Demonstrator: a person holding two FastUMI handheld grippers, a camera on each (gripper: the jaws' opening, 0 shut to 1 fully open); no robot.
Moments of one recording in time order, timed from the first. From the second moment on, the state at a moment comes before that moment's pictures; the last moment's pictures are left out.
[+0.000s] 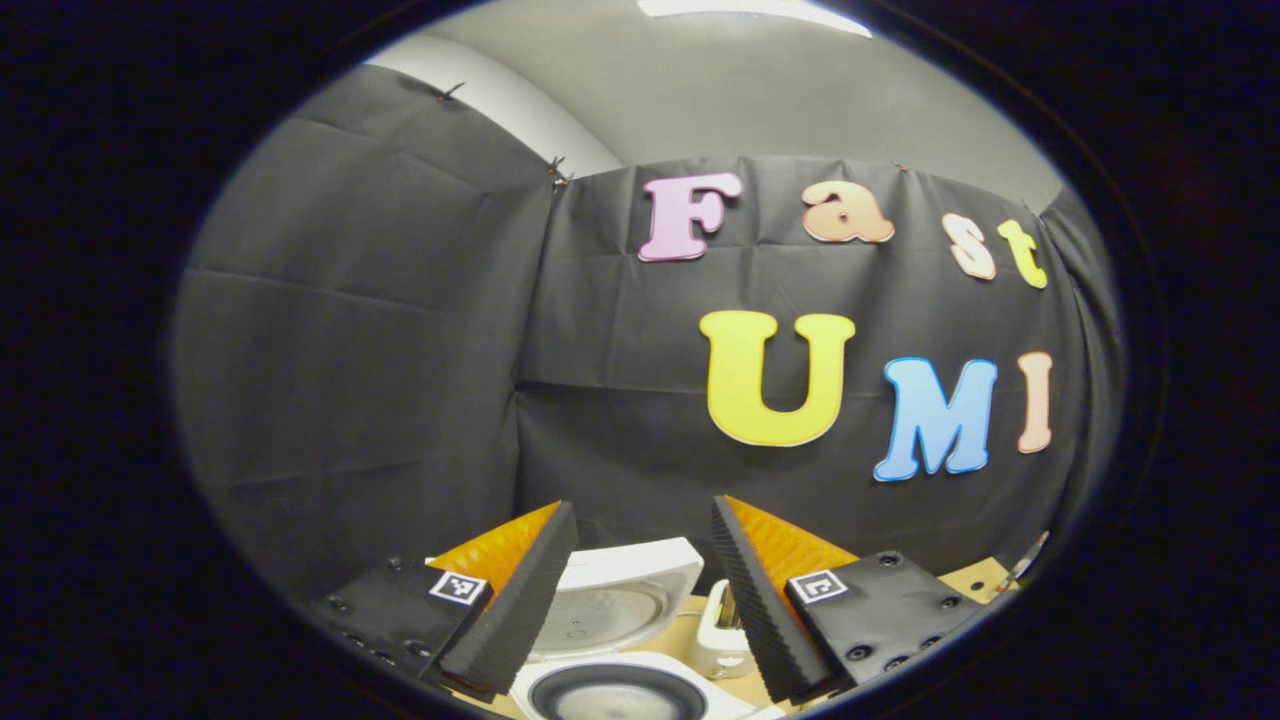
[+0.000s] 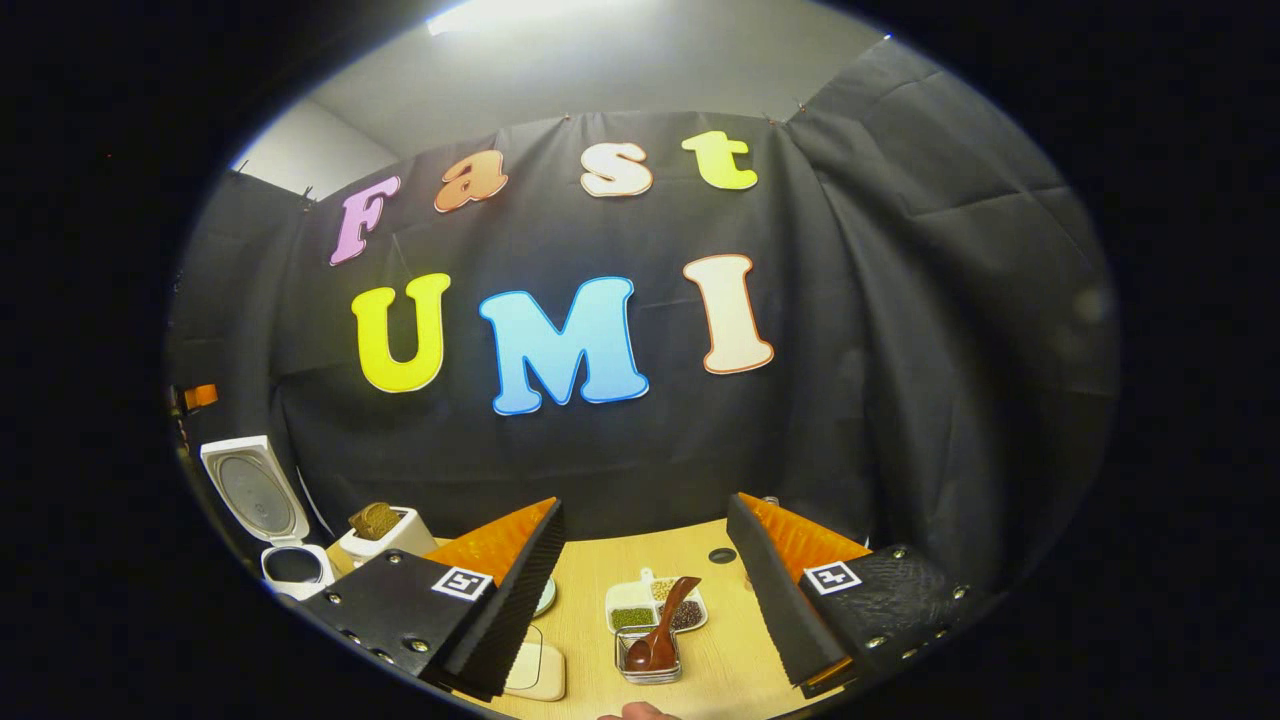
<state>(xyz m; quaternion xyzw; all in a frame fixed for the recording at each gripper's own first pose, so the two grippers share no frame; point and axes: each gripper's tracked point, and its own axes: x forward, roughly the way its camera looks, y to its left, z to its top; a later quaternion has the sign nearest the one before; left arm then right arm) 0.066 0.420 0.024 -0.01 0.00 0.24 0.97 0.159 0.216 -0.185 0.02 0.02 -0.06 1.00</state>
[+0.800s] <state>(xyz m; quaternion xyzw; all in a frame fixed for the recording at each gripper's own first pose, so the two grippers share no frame) 0.143 0.517 -0.057 0.00 0.10 0.31 0.94 0.170 0.220 -0.206 0.02 0.05 -0.06 1.00</state>
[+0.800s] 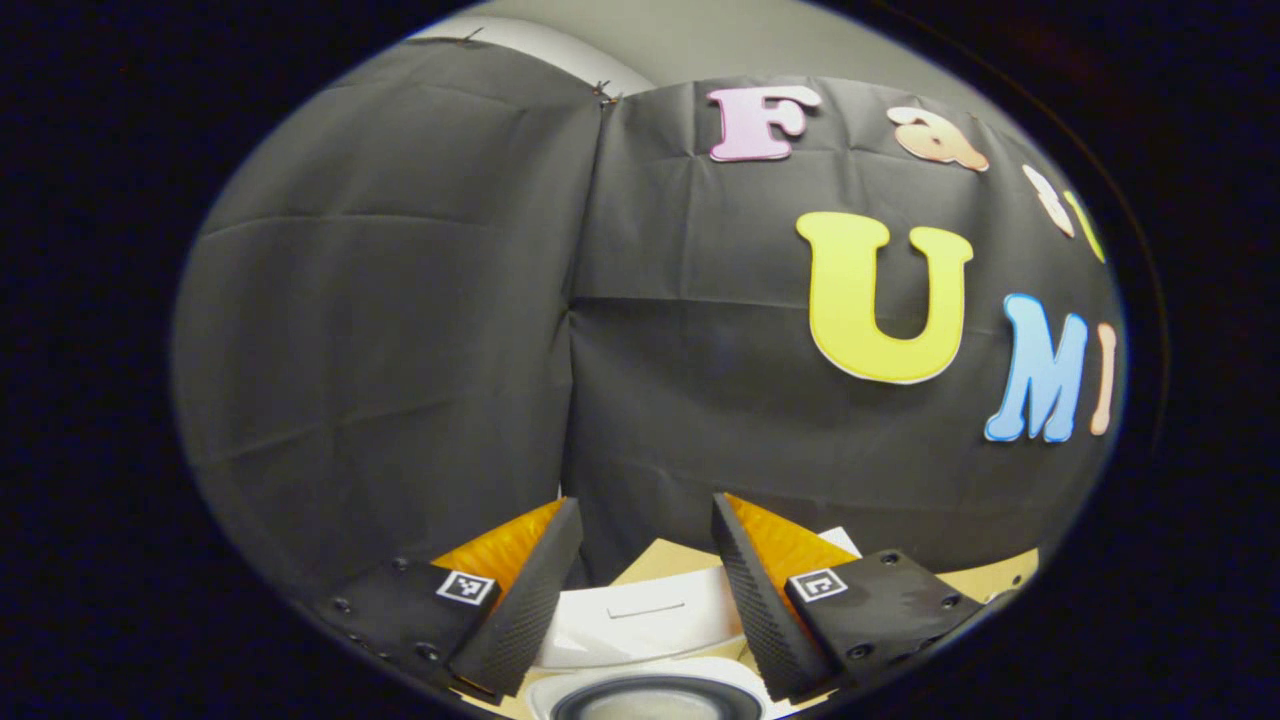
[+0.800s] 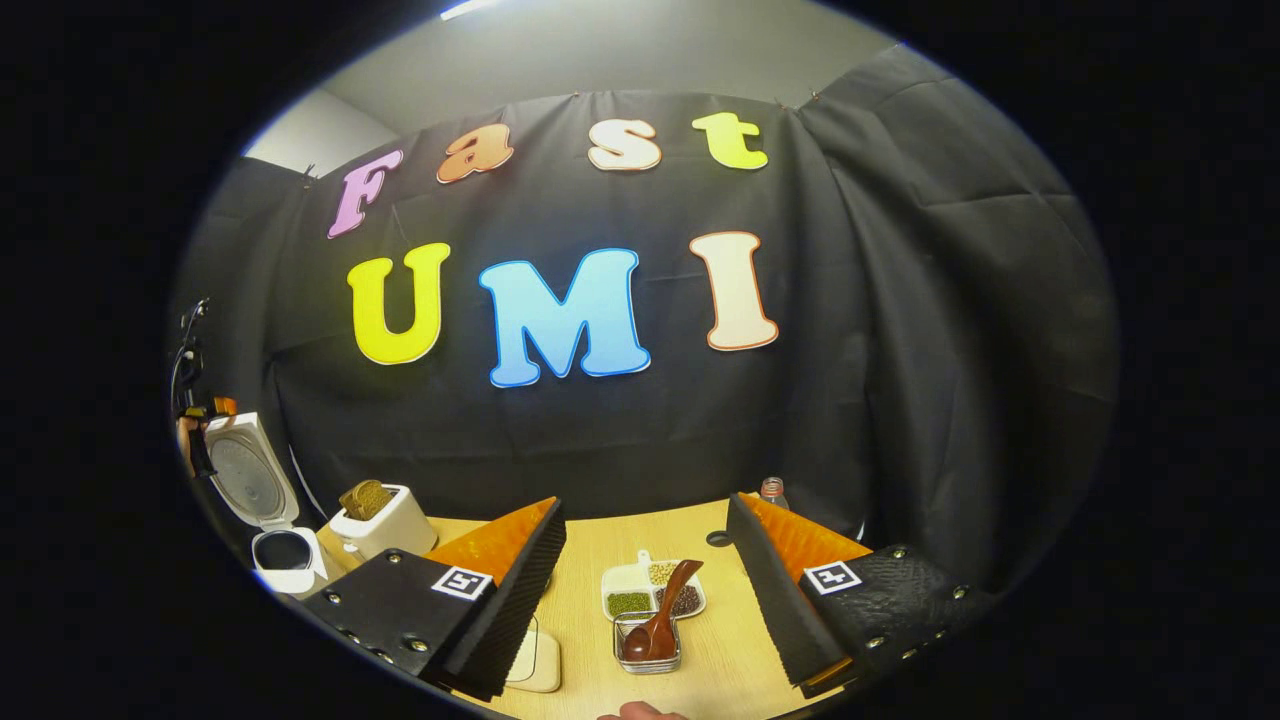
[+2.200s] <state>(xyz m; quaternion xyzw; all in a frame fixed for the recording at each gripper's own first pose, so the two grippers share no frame) 0.016 0.355 -0.184 -0.02 0.13 0.26 0.96 0.168 0.268 -0.204 -0.03 0.06 0.03 1.00</state>
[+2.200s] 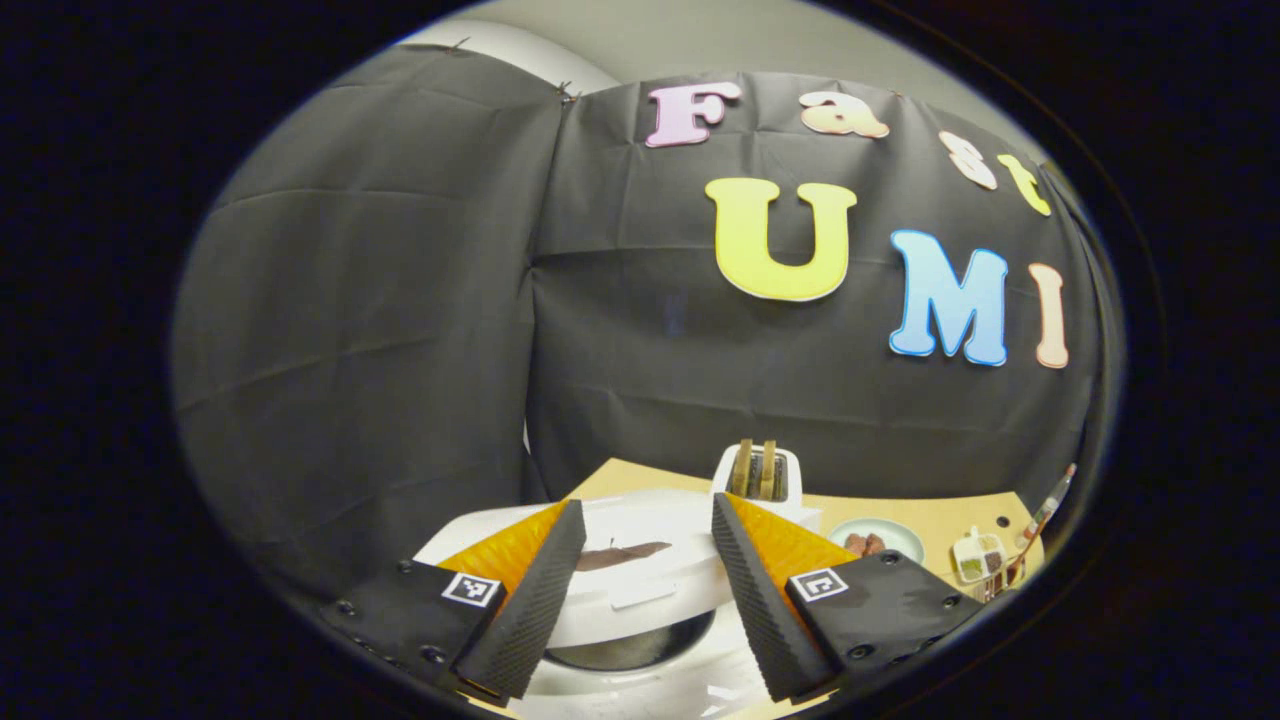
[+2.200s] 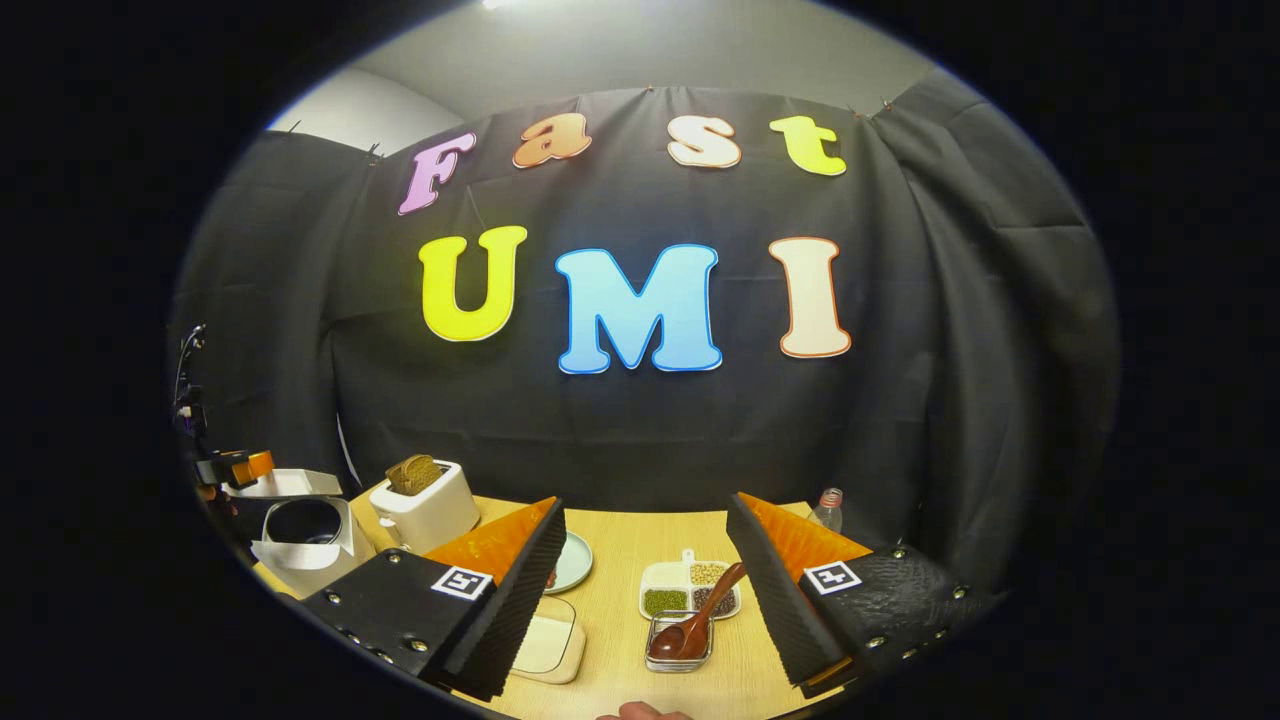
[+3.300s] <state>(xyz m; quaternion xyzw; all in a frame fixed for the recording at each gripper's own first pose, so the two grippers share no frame) -0.019 0.336 -0.283 0.00 0.24 0.25 0.94 0.157 0.281 -0.210 -0.03 0.07 0.02 1.00</state>
